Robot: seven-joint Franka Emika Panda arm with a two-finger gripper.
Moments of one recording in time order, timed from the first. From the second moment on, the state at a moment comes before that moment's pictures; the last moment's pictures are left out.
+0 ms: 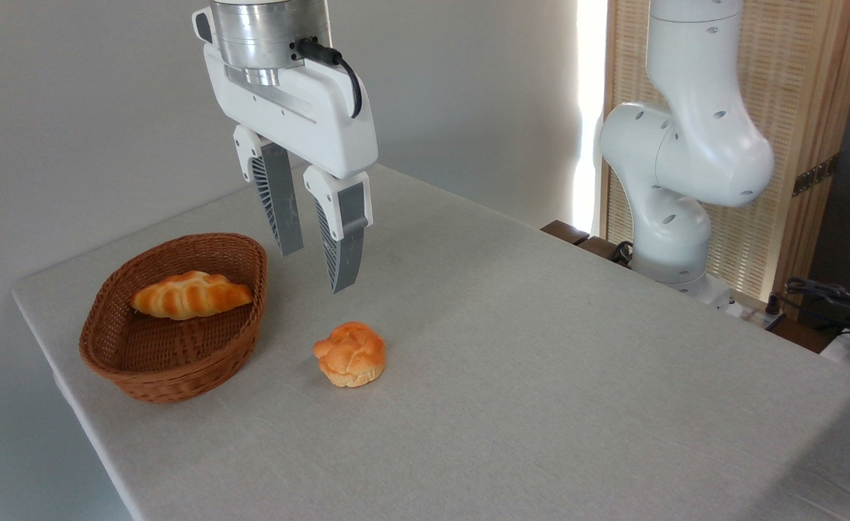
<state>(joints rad) -0.05 0.02 0.03 -1.58 -0.07 1.65 0.74</state>
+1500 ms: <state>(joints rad) -0.13 0.21 -0.31 -1.61 -0.13 2.09 0.61</state>
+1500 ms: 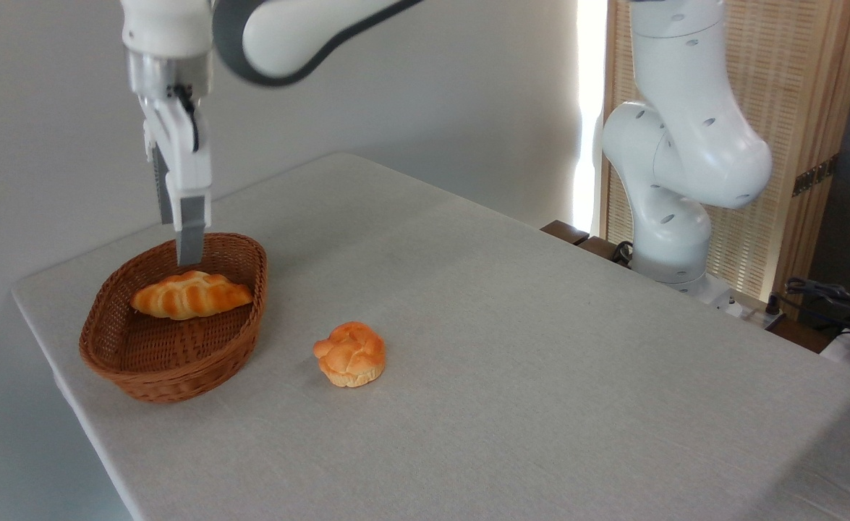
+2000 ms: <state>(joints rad) -0.17 0.29 -0.39 -1.74 -0.09 2.32 0.61</state>
